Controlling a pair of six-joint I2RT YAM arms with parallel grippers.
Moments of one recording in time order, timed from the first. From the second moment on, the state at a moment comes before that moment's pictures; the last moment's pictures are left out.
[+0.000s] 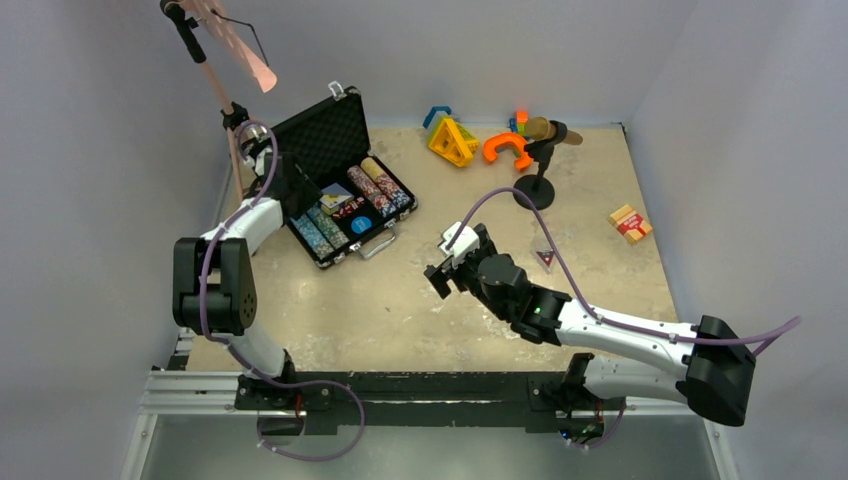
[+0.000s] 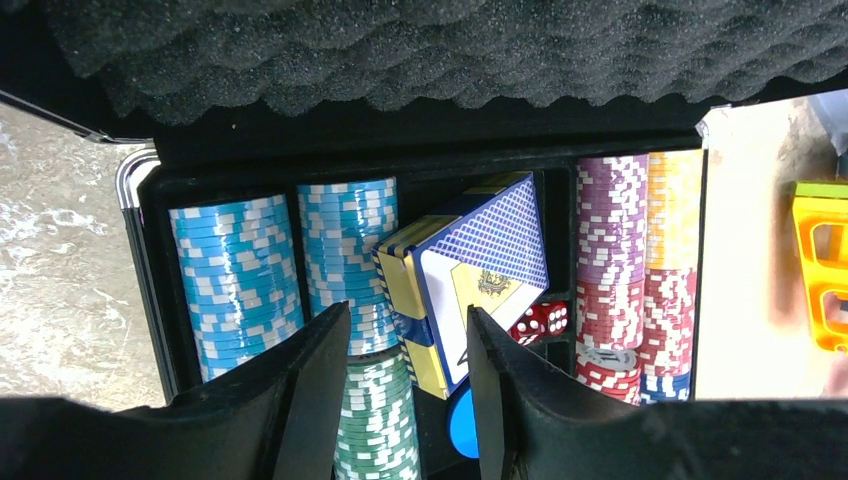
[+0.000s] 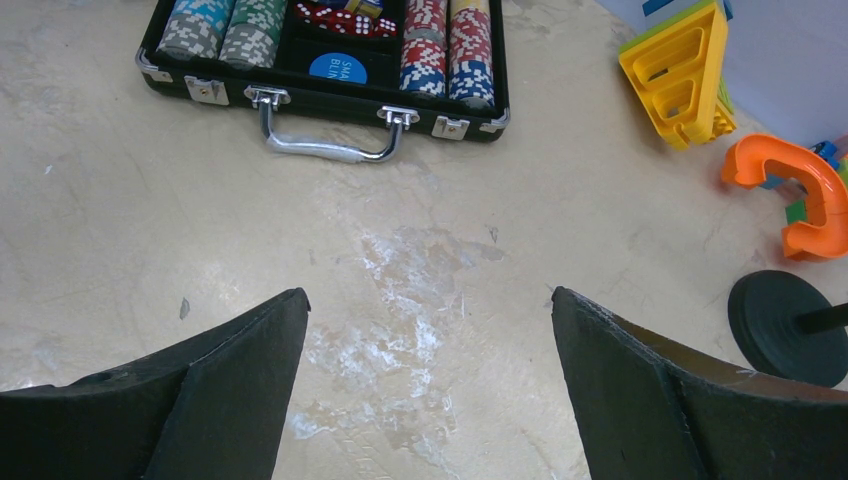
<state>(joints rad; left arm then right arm) -0.01 1.68 1.07 -0.17 -0.10 -0.74 1.04 1.09 0.61 0.23 0.41 -0.10</state>
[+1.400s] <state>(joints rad) -0.06 1.87 1.23 -0.14 0.01 -0.50 1.04 1.09 0.59 0.24 0.42 -0.08</state>
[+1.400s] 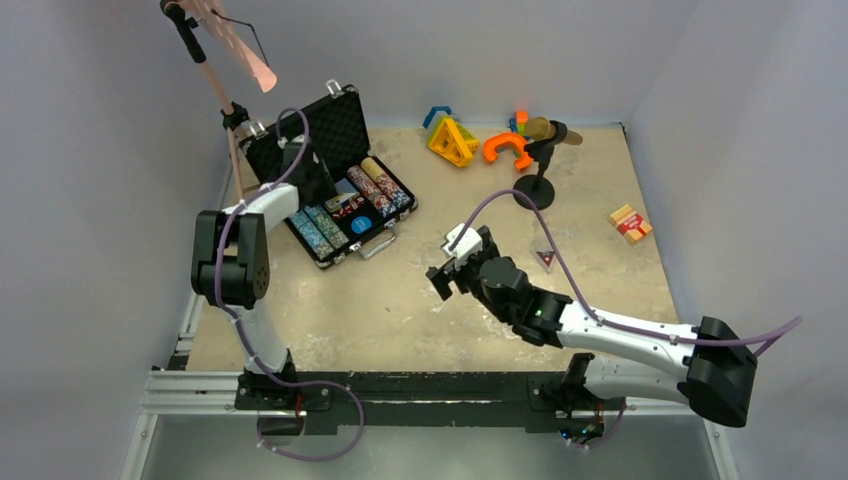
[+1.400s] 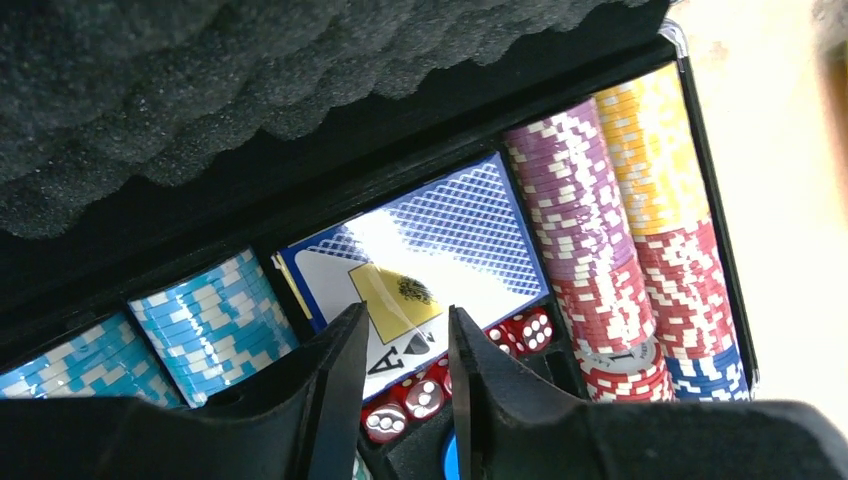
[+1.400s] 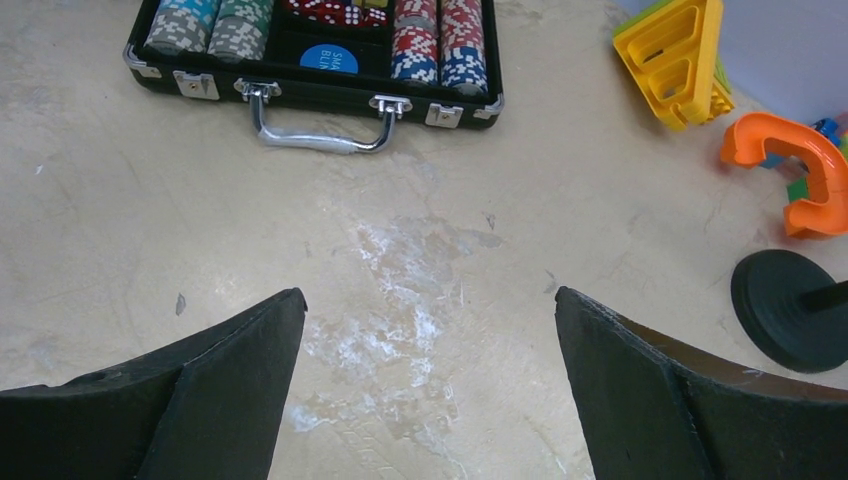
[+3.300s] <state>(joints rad) -0.18 1.24 1.08 -0.32 0.19 -0.36 -0.42 1.85 1.19 -0.25 0.24 0.70</state>
